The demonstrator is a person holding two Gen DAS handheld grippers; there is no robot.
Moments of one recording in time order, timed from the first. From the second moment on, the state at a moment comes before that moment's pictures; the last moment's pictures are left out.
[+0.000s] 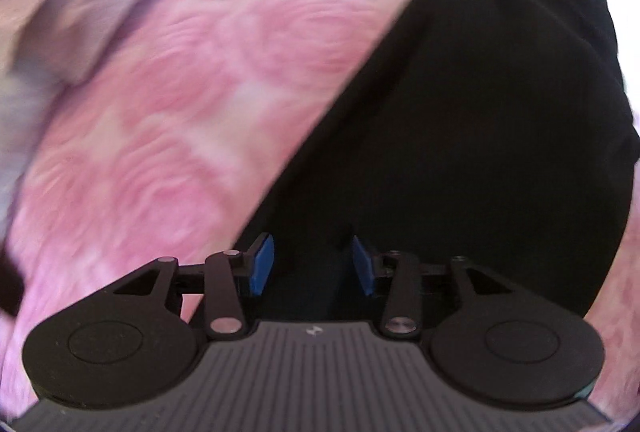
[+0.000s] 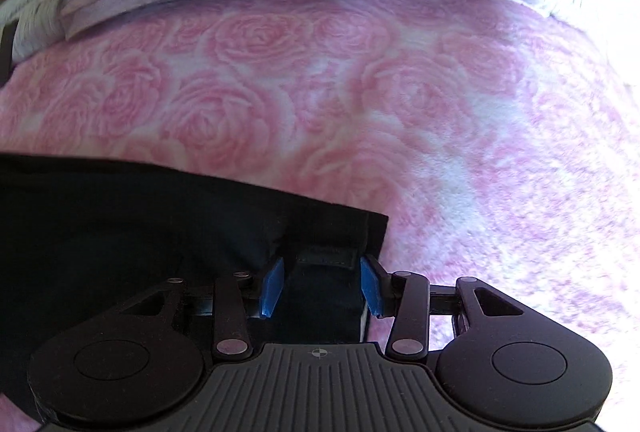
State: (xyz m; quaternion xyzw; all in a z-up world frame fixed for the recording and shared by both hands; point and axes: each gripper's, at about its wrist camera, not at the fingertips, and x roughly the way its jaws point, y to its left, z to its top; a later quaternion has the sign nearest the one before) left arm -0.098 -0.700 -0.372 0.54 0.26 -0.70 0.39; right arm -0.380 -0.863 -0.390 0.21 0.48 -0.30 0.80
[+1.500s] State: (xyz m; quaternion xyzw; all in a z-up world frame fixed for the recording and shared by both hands) left arm -0.046 -0.602 -0.323 0.54 0.30 -0.58 0.53; right arm -0.321 -0.769 -0.382 0.03 0.51 -0.21 0.83
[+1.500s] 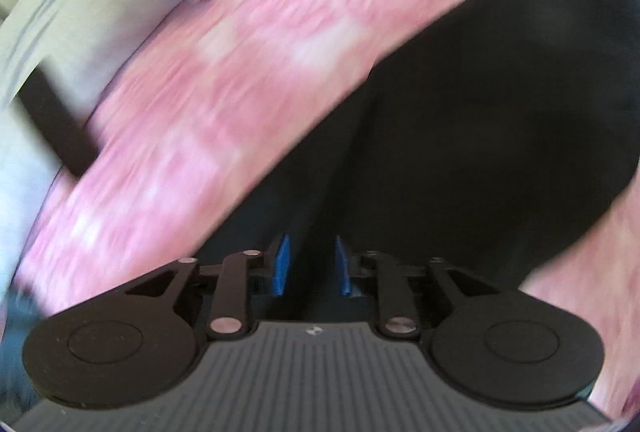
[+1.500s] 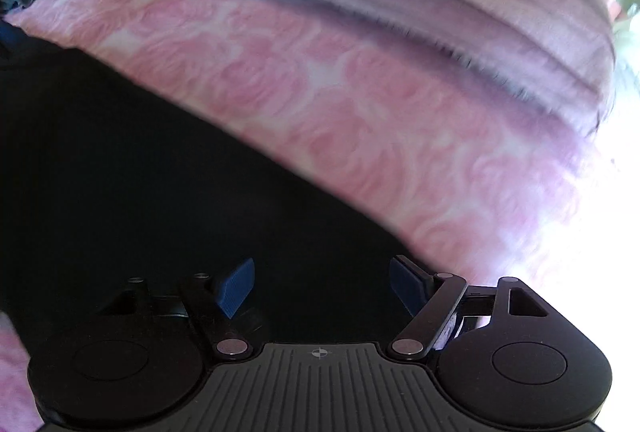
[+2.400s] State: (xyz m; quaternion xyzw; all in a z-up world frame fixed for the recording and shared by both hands) left arm 0.199 -0.458 -0.354 0.52 0.25 -0.60 0.56; right arm -0.015 -0.438 -0.356 0.01 0.50 -0.10 0.86
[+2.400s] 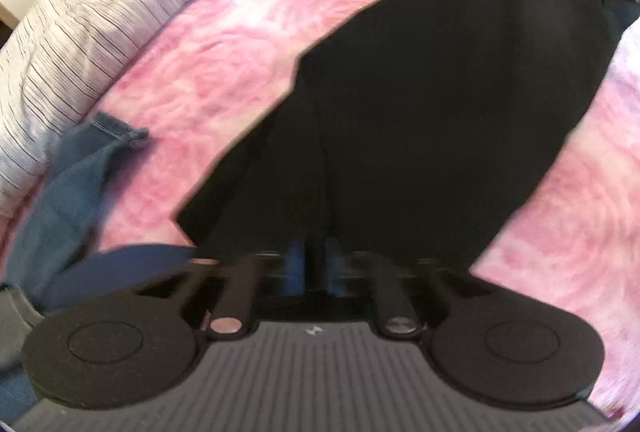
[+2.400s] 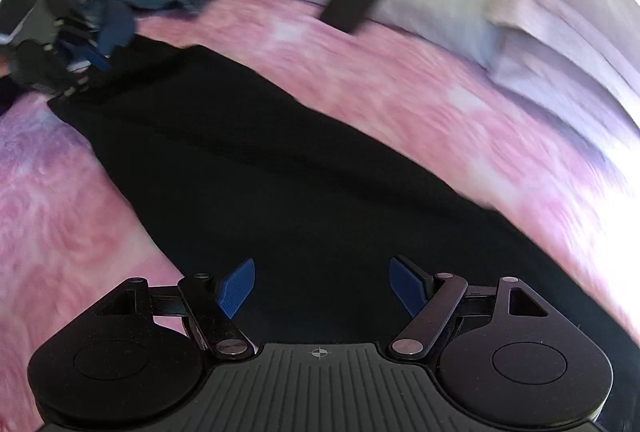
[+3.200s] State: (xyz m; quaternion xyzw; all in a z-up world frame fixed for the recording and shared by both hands) left arm 0.156 -0.374 -0.390 0.65 0.08 -0.61 0.45; right arm 0.015 -0.354 -0.398 -0.07 0.53 -0.04 0.85
